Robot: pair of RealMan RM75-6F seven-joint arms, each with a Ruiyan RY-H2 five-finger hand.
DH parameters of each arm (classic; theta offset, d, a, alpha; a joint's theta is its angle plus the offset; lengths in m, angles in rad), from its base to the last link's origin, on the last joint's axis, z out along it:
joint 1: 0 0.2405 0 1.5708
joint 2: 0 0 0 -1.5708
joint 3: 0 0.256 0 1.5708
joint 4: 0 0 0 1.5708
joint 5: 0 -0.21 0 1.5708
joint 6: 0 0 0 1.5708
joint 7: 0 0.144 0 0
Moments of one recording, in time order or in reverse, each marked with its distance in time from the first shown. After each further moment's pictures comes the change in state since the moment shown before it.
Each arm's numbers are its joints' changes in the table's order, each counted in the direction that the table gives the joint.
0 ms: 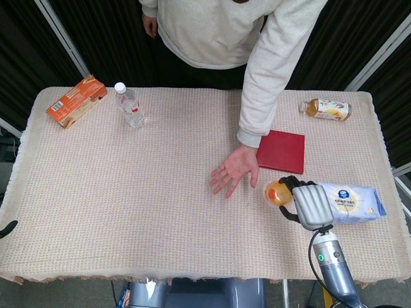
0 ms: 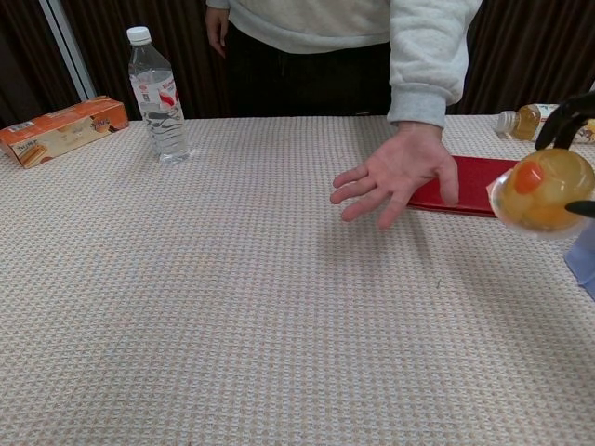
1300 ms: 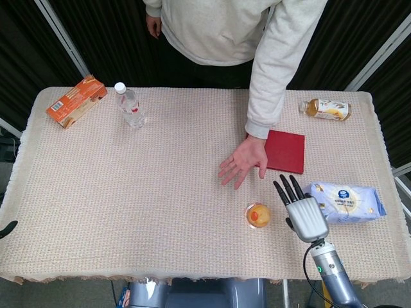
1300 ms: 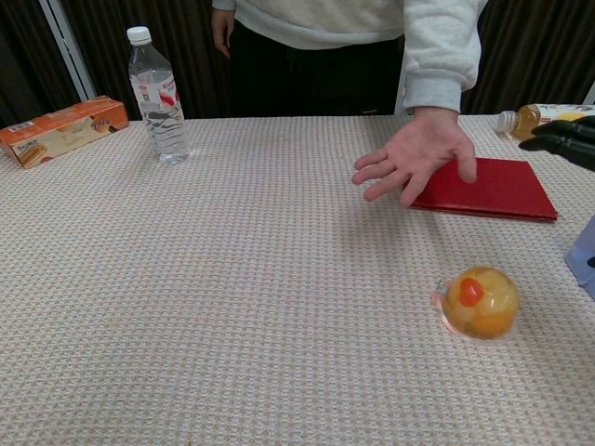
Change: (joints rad) left arm 0.000 0.005 0.000 -0.008 -0.001 0.003 0.007; right arm -0.059 0.082 -0.084 -0.247 0.243 0.027 -0.117
